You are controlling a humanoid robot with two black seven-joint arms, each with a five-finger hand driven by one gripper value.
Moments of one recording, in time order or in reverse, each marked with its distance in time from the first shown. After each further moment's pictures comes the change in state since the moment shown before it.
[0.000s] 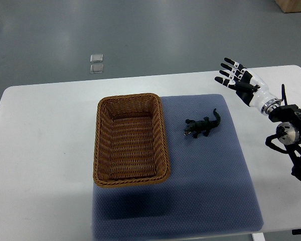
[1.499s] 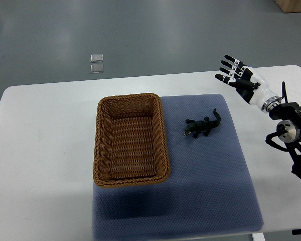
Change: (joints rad) left arm -0.001 0.000 -0.005 -0.003 0.000 0.000 -0.004; right arm 0.013 -0.005 0.001 0.003 0.003 0.003 0.003
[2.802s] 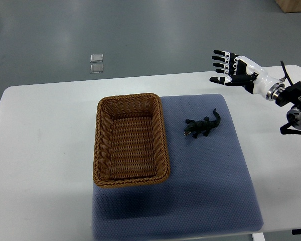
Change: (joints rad) left arm 0.000 0.000 0.000 0.000 0.000 0.000 0.000; right arm 0.128 -0.197 -0.339 0.052 -0.053 0.063 0.073
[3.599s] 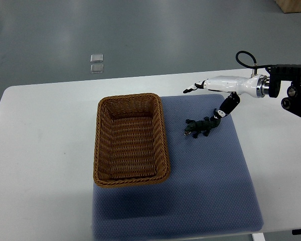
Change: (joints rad) left arm 0.000 0.000 0.000 0.000 0.000 0.000 0.000; right arm 0.403 -0.170 -0.894 0.143 -0.563 -0.304 0.334
